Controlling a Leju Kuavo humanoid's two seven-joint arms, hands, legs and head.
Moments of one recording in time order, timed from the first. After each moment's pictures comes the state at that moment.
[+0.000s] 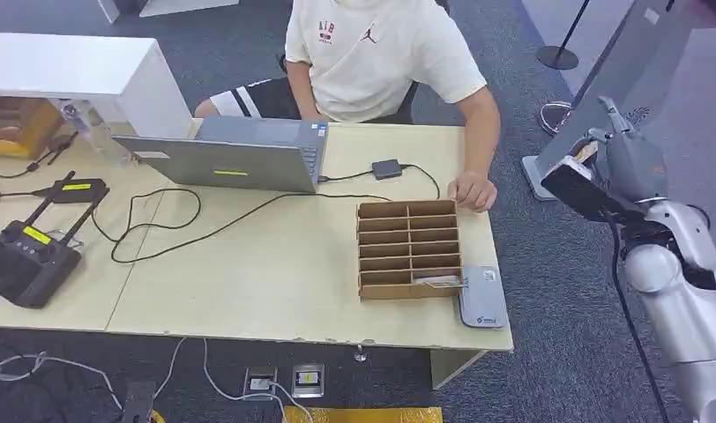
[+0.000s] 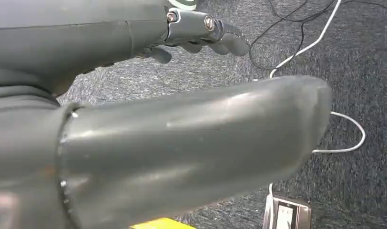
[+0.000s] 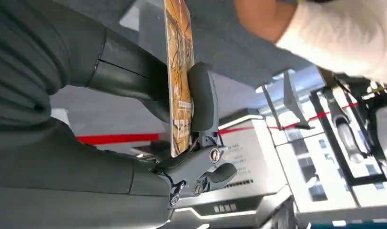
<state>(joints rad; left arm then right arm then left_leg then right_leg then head) -0.18 0.18 -0.78 -0.20 0.67 0.62 -0.42 -0.61 -0.54 0.40 -1.21 0.67 -0.01 -0.15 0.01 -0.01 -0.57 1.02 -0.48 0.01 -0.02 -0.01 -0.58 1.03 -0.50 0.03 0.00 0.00</state>
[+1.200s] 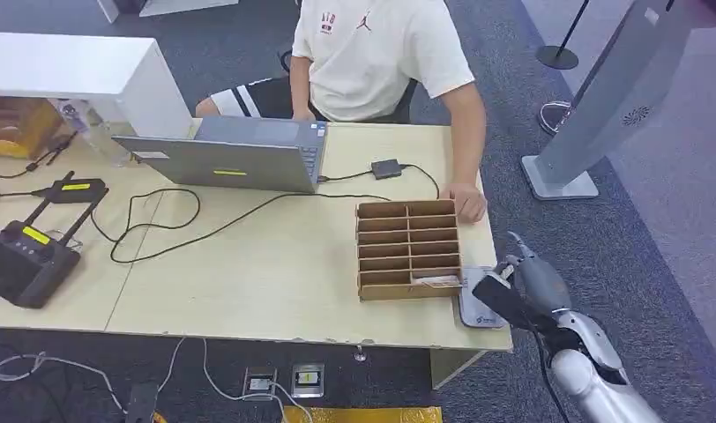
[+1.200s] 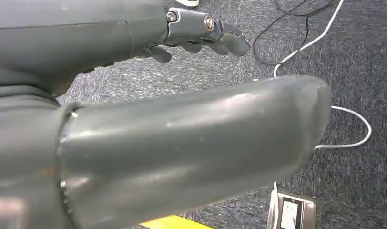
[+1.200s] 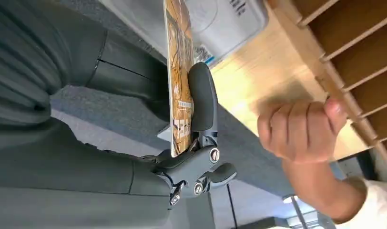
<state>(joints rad) -0.18 0.17 -0.78 -0.20 0.67 0.62 -0.42 -0.27 -0.46 0.56 -1.20 0.56 -0.09 -0.07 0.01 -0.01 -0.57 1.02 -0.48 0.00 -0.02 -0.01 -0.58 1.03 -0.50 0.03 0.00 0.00</state>
